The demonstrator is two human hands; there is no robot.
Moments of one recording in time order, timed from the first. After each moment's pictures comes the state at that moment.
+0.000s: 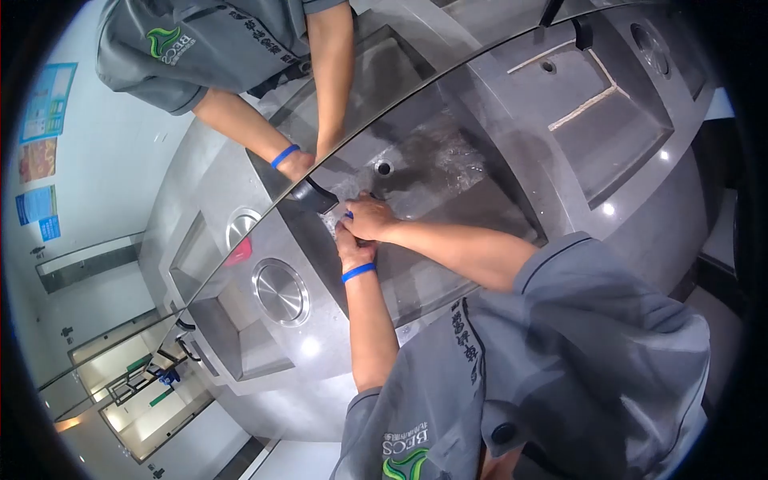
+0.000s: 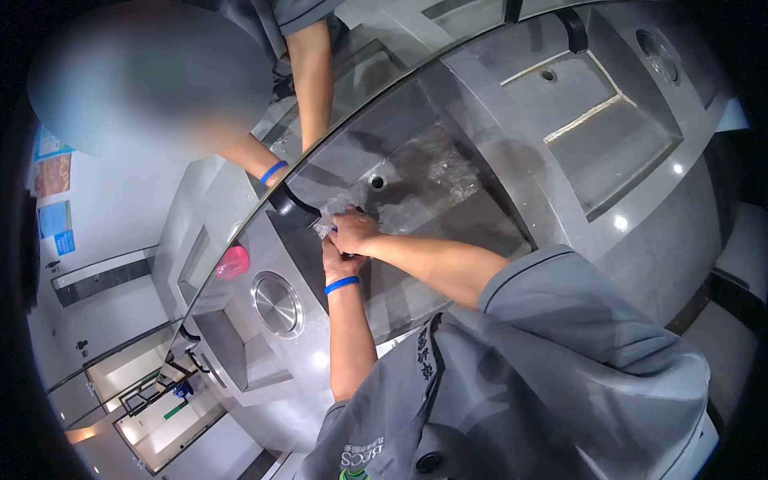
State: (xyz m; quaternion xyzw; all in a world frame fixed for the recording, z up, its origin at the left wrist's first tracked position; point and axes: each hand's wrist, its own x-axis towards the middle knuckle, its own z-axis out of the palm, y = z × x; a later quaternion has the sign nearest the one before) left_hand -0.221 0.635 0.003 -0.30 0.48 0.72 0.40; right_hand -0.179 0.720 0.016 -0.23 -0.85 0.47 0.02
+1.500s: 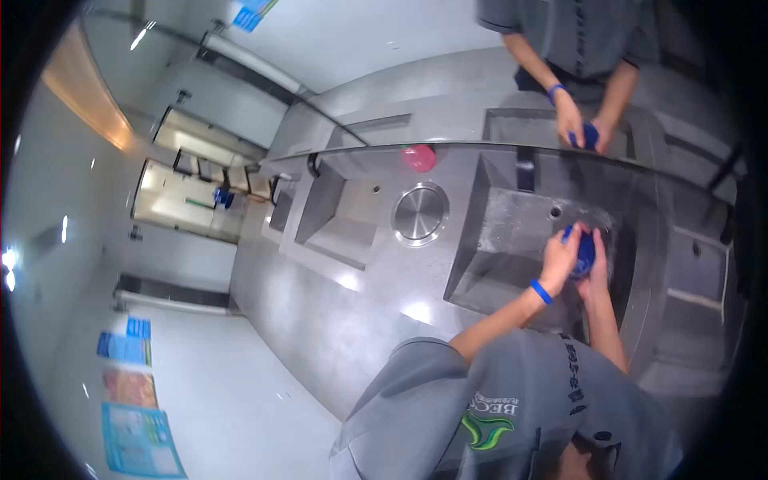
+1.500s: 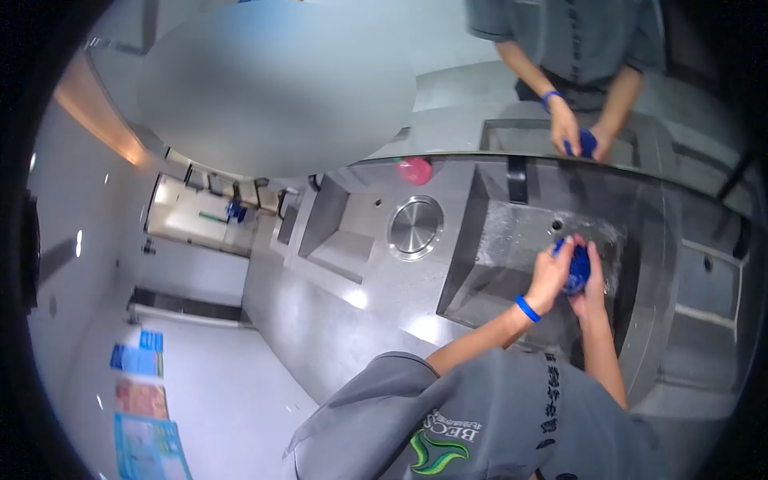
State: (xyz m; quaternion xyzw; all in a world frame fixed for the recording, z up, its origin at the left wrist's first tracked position) left_hand -0.047 0.539 0.177 0.02 0.71 0.69 0.13; right_hand -0.005 0.623 0.163 -0.20 -0.22 0.95 0.05
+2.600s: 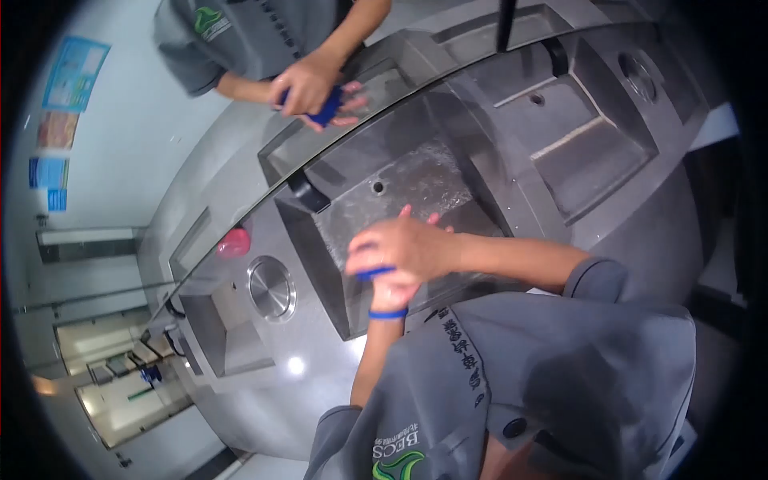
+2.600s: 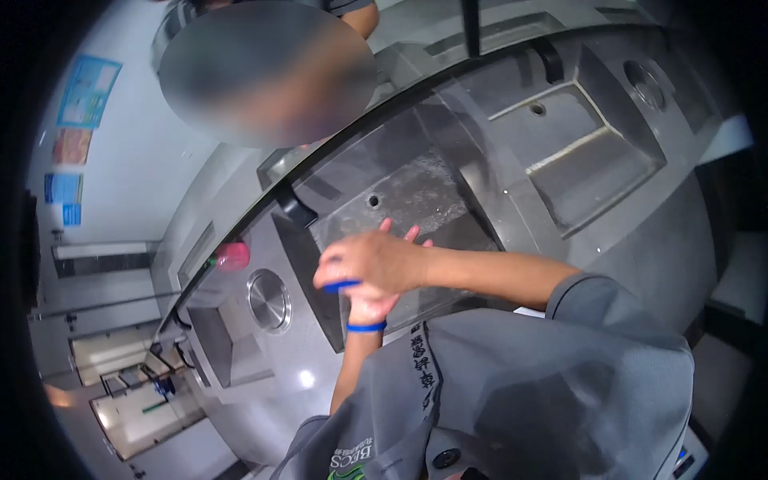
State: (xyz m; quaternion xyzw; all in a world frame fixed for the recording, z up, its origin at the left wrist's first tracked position) left_hand -0.037 0.643 0.148 0.07 0.12 0.81 0.57; right_hand -0.008 0.755 0.181 0.22 -0.81 0.47 0.25
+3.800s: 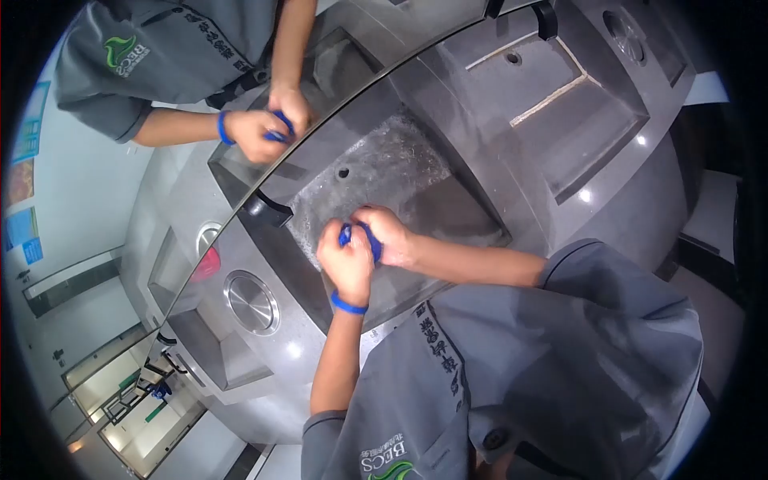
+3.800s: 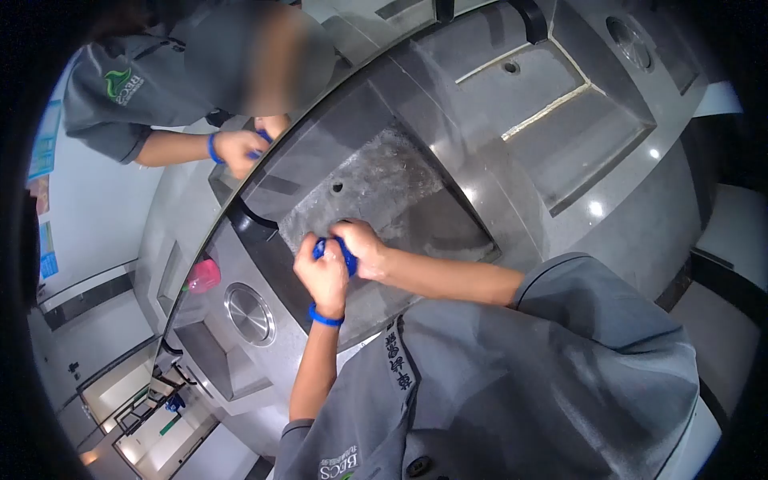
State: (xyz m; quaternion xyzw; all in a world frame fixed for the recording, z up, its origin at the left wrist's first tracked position) left_hand -0.164 0.699 0.094 0.29 0.86 0.41 -0.01; right_hand -0.127 0.774 0.043 -0.31 -0.09 0.95 0.06
